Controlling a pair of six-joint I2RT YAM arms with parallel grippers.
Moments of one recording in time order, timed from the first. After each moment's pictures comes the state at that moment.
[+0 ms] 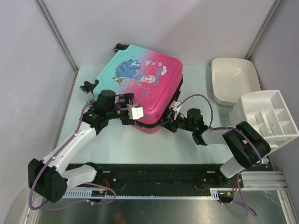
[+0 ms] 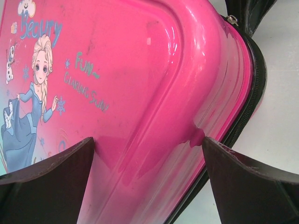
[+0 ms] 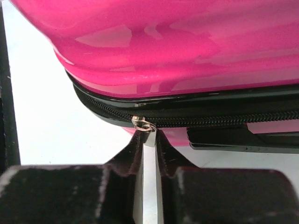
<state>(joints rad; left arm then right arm) -0.45 1.12 0.91 -0.36 0.46 1.05 0.59 1.56 0.51 0.82 -0.56 0.06</state>
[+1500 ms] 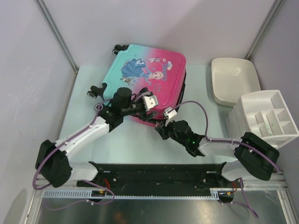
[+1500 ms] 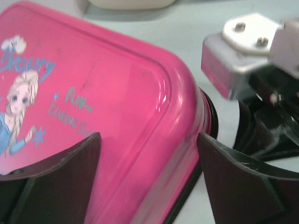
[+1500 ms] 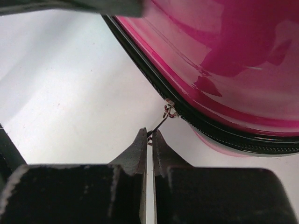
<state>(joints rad) -0.64 1.31 0.97 -0.01 0.45 0.58 0.95 1.40 0.52 0.59 0.13 0.30</state>
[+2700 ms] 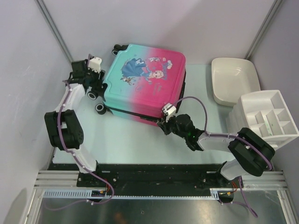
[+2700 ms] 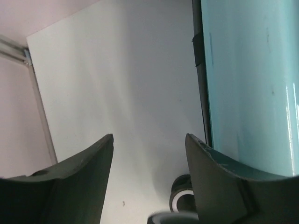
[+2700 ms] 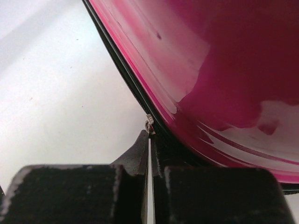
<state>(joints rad) 0.10 1.78 1.51 -0.36 0.25 0.43 0.83 1.47 0.55 0.63 -0.01 0.12</state>
